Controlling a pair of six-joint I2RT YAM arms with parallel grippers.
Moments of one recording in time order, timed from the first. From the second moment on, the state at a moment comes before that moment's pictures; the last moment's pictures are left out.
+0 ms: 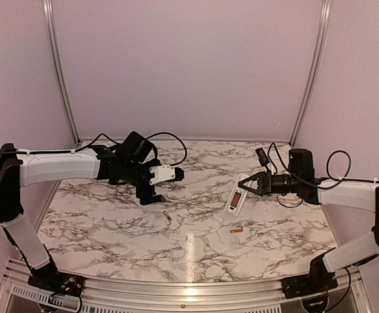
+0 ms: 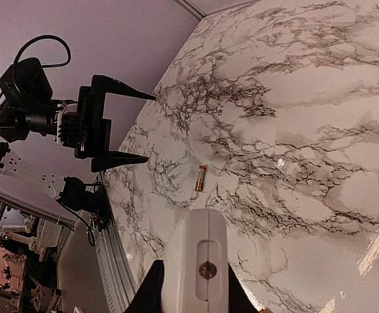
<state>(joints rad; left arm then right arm) -0.78 1.66 1.21 -0.38 0.07 0.75 0.29 1.32 0.63 0.18 -0.94 0.46</state>
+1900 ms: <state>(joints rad) -0.83 2.13 1.49 -0.58 0.27 0.74 0.28 1.38 0.63 0.20 -0.96 0.46</state>
